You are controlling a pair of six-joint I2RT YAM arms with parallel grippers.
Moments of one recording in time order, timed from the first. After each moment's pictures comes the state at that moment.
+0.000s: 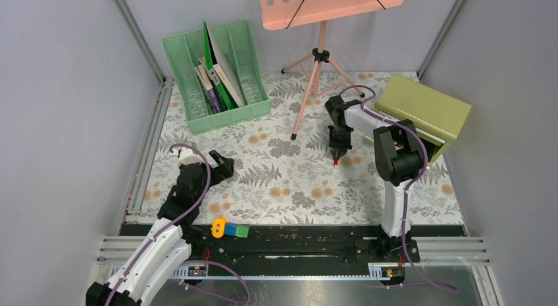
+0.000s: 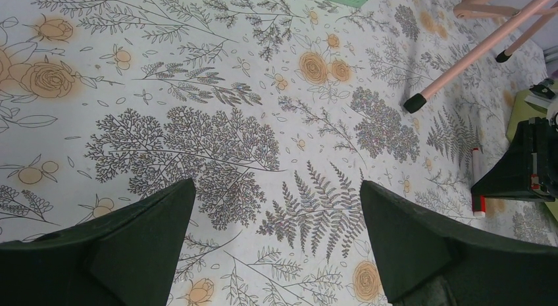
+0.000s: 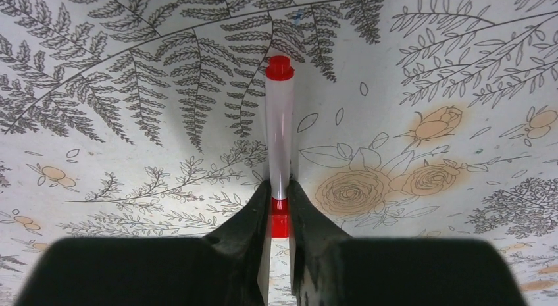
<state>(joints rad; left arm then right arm) -0.34 0.56 0.27 -0.09 -0.19 -0.65 0.34 2.06 1.47 -0.91 0.05 0.44</state>
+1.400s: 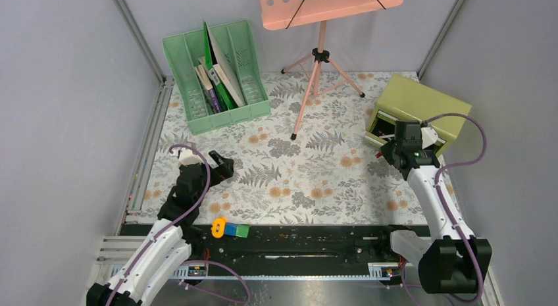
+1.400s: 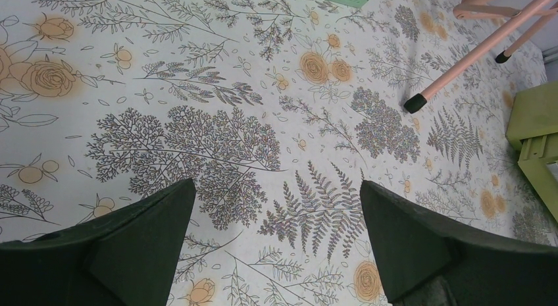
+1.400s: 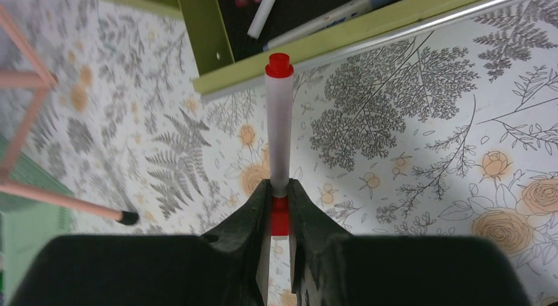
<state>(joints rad) -0.33 0.56 0.26 -0.09 -0.19 -0.65 0.02 1.07 0.81 -0.59 0.24 0.88</state>
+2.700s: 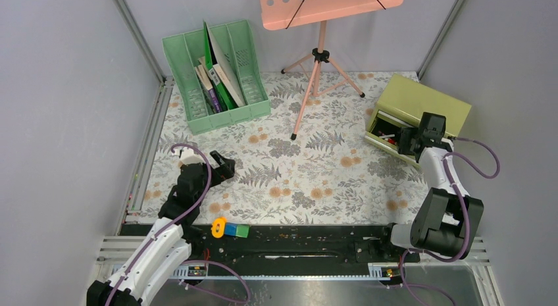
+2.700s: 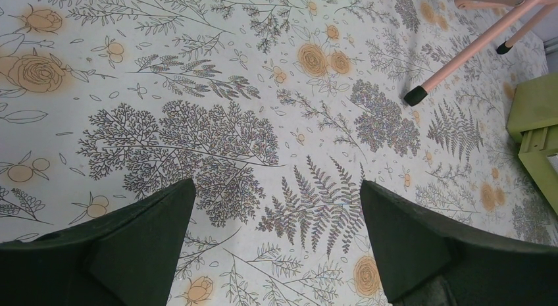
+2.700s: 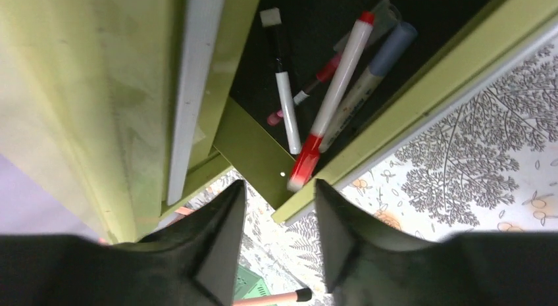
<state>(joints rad) -0.33 0.58 0.26 -0.08 -0.17 -0.65 -0.30 1.33 0.85 -0.39 0.05 1.41</state>
